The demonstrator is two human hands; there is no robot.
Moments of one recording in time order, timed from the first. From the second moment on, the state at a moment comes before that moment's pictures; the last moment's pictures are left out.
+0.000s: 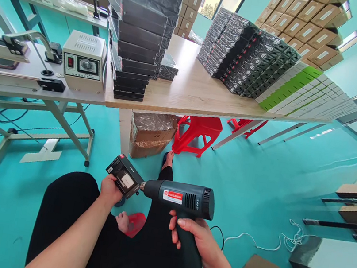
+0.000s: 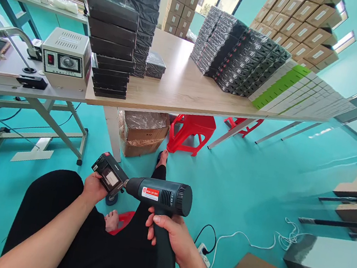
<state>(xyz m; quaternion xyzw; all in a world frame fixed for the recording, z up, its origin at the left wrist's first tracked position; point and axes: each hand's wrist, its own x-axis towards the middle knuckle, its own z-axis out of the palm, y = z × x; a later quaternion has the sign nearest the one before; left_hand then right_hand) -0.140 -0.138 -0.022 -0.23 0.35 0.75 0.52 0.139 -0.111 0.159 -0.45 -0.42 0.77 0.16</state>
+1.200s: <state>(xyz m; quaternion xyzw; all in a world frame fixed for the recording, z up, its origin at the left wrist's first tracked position) -0.143 -0.139 -0.030 -0.35 0.31 0.70 0.54 0.154 -0.096 0.131 -0.48 -0.17 0.82 0.28</state>
